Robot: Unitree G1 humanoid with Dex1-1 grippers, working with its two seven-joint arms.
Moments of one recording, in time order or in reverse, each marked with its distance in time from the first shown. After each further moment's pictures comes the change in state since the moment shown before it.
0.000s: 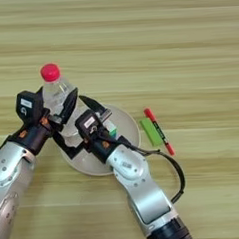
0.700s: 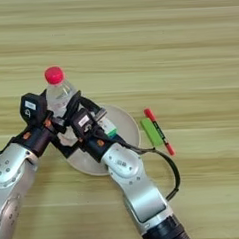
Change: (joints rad) left arm 0.002 -0.005 -0.004 0.028 -0.002 -0.017 0.000; right arm -0.011 0.024 0.017 -0.011 -0.008 0.042 -0.003
